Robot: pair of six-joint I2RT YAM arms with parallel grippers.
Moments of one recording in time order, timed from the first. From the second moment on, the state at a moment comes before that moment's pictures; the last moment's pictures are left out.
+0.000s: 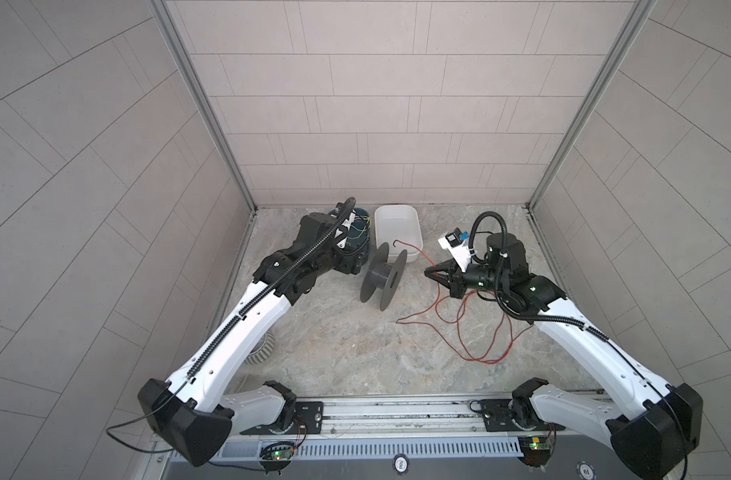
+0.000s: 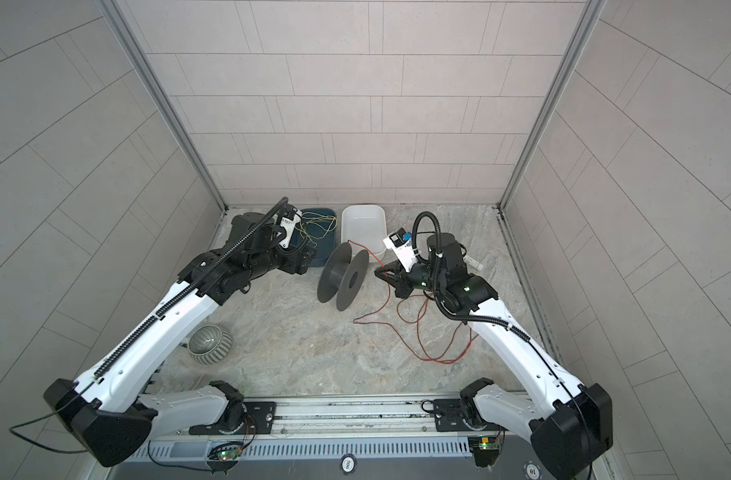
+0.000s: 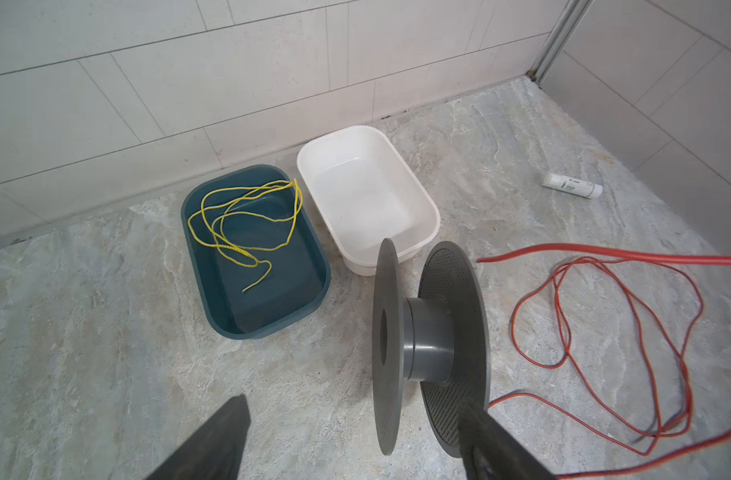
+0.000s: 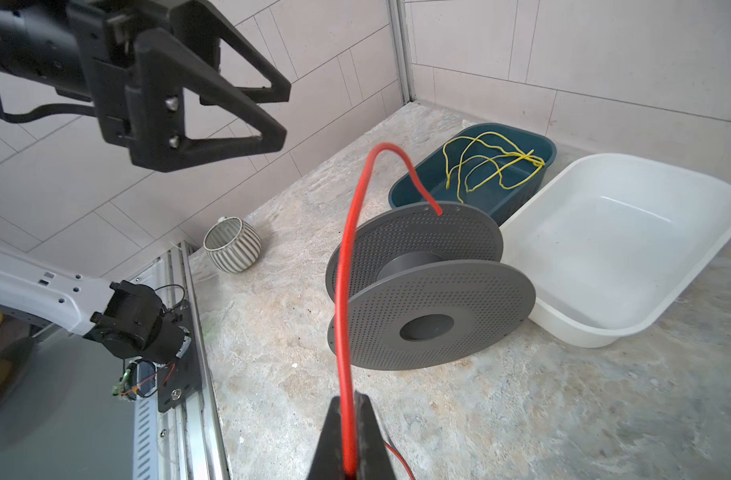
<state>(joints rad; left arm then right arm) -0.50 1.23 1.35 -0.73 0.02 -0.06 0.37 1.14 1.00 -0.35 -0.68 0.02</state>
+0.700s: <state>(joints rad) -0.44 1.37 1.37 -0.67 0.26 0.06 0.31 1.36 1.11 -0.34 -0.98 0.10</state>
